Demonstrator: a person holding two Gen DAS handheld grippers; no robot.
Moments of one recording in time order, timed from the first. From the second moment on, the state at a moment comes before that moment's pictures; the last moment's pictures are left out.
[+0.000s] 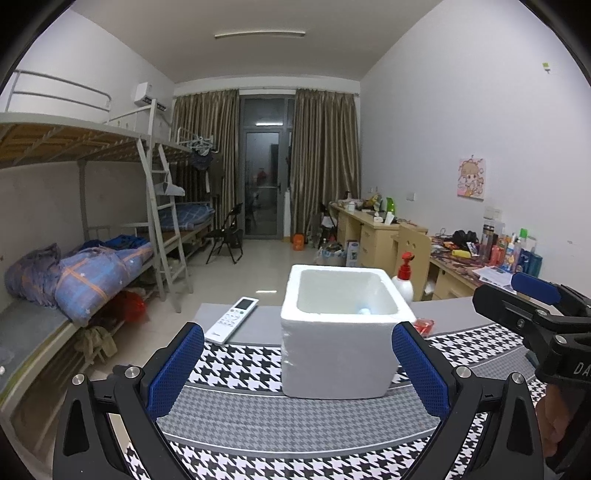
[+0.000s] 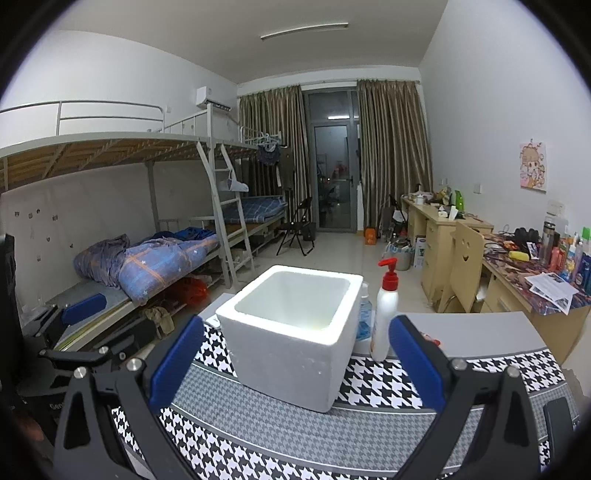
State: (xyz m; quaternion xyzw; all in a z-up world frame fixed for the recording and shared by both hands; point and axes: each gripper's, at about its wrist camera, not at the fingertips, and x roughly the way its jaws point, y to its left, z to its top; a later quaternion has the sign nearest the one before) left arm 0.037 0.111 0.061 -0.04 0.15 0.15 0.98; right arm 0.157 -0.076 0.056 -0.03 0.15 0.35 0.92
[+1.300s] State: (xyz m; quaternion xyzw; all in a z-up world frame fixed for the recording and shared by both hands) left arm -0.005 0.074 0.014 -0.05 0.12 0.12 0.98; right arm 0.116 -0.135 -0.009 0.00 0.14 0.30 0.94
